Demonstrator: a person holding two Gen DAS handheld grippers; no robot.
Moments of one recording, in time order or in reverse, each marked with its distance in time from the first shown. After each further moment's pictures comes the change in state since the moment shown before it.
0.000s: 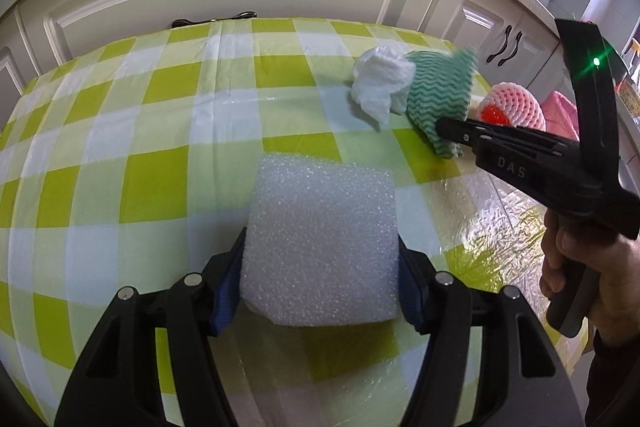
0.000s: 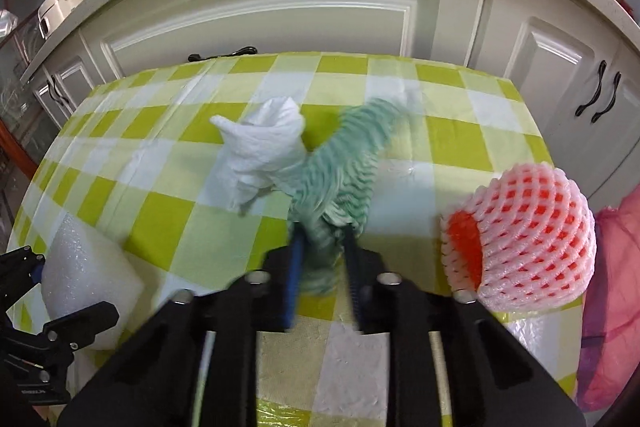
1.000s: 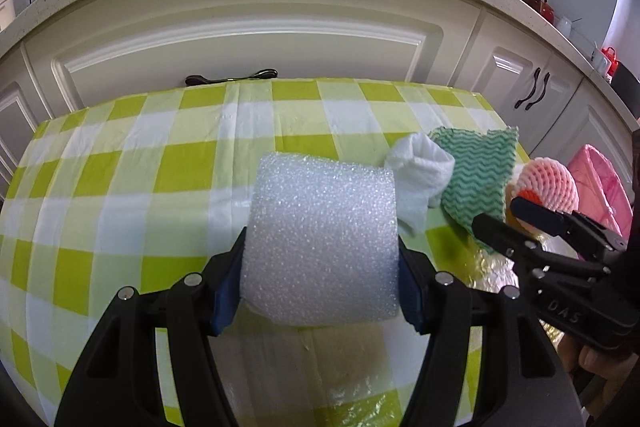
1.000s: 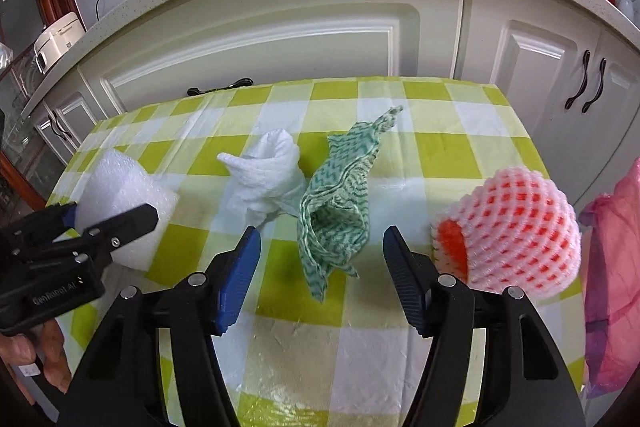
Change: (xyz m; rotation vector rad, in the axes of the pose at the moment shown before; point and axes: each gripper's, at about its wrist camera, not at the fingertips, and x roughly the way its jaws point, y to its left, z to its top) left arm 0.017 0.007 0.062 -0.021 -0.114 0.089; right arm -0.014 -0.002 0.006 0.075 -0.057 0.017
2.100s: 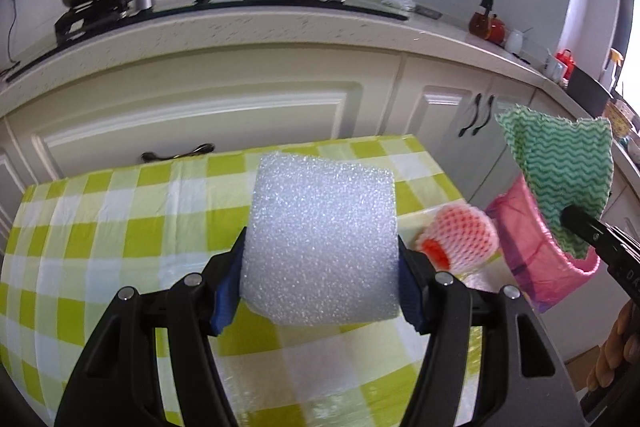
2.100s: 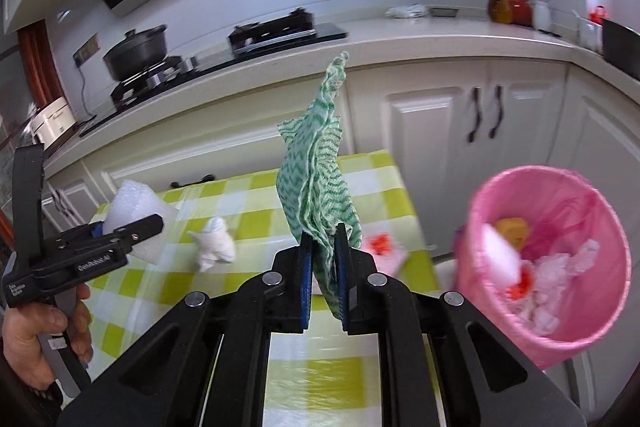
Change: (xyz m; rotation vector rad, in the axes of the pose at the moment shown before) left arm -0.061 -0.084 0.034 0.096 -0.137 -0.094; right arm -0.163 -0.096 -0.012 0.161 -0.254 -0.076
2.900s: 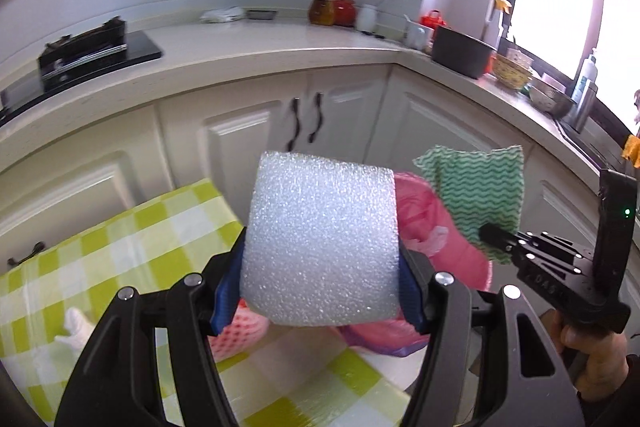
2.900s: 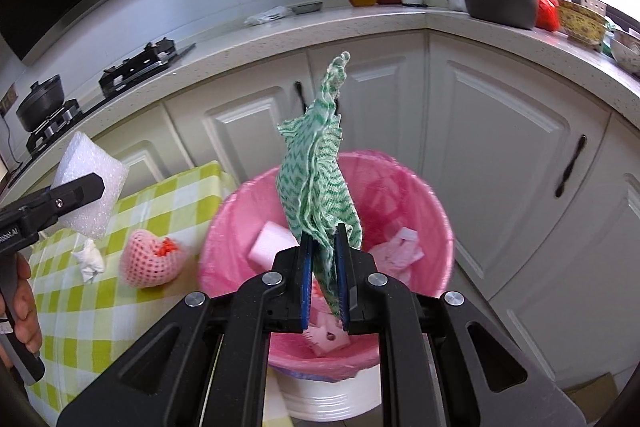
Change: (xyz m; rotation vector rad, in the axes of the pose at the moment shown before) left arm 0.025 -0.246 0.042 0.269 -0.013 -0.345; right arm -0.049 -0.196 -0.009 0.161 0.006 -0.258
